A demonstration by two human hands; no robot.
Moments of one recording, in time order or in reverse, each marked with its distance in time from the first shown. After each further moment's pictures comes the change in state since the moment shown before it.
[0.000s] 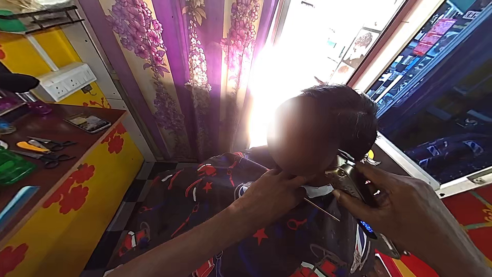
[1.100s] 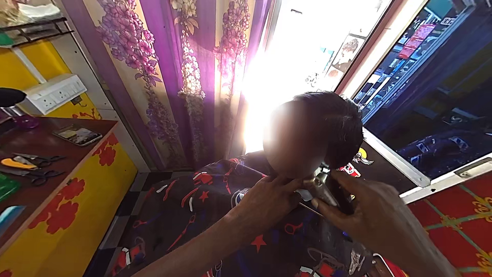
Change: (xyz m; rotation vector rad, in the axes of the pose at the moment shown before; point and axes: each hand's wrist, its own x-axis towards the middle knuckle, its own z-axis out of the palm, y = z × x) left_hand 0.002 -0.001 0.010 -0.022 0.027 -0.007; right_hand -0.001 -0.021 0.012 0.112 -0.018 -0.026
